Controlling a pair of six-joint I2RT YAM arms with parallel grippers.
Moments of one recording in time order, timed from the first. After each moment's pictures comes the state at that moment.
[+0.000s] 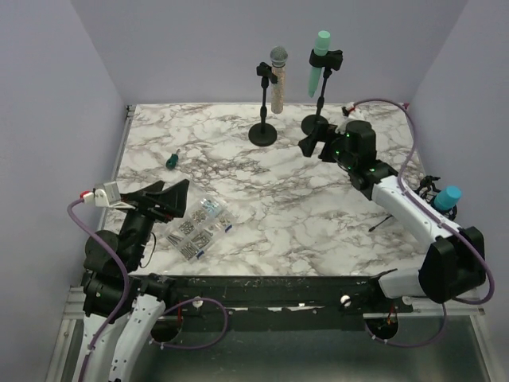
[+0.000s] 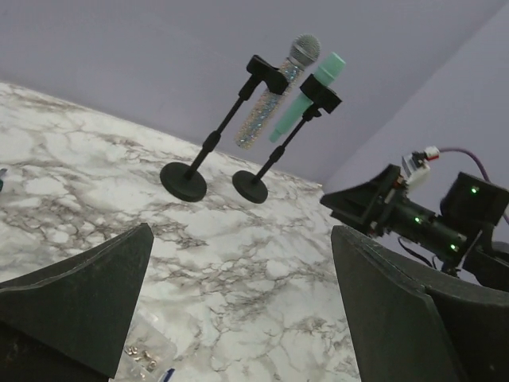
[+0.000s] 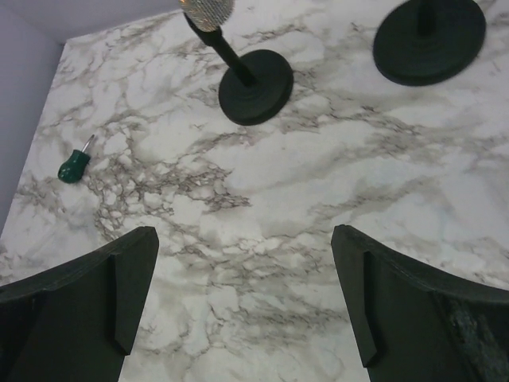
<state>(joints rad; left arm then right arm) -0.27 0.23 0.71 -0.31 -0.04 -0.63 0.33 1.33 1.02 -0.08 -0.04 0.46</state>
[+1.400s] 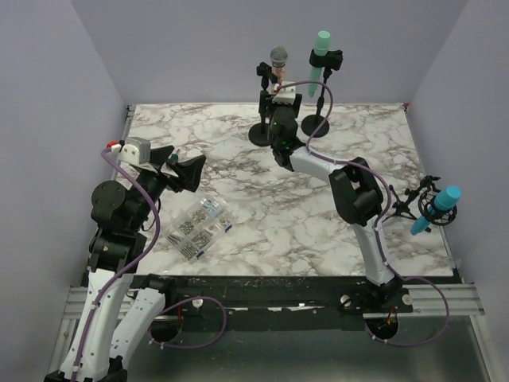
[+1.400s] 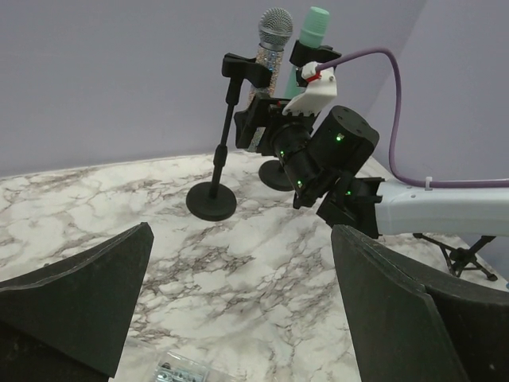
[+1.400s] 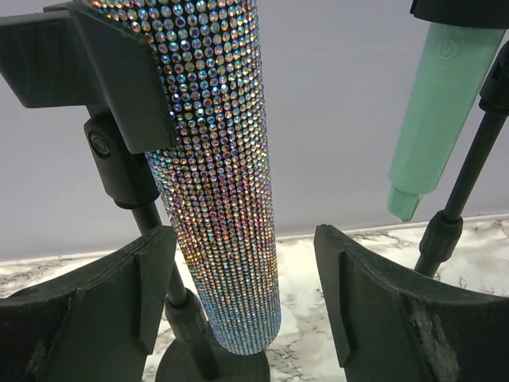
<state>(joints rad) -0.21 0.62 0.90 -0.12 0.26 -0.28 0.60 2.27 1.72 0.79 0.66 -0.09</state>
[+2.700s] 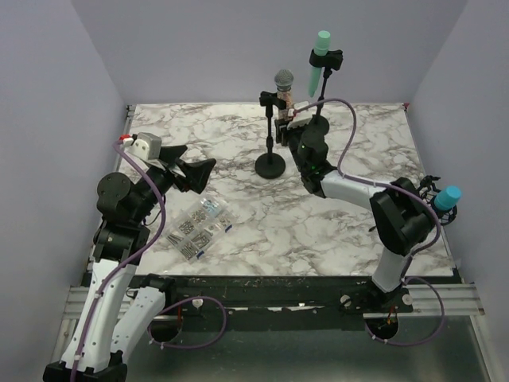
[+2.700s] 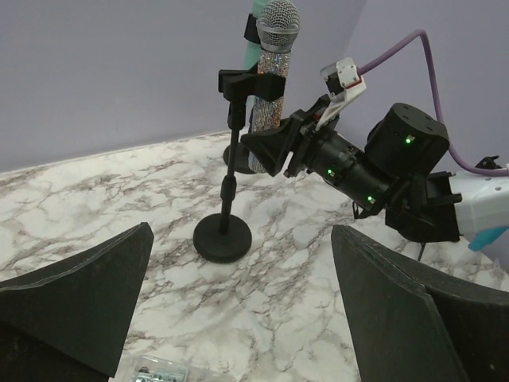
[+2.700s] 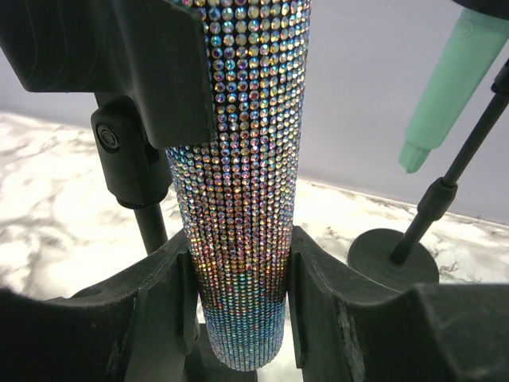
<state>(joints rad) -0.20 0.67 0.89 -0.09 0.39 -0.29 0.60 1.85 1.16 0.82 0.34 -0.11</state>
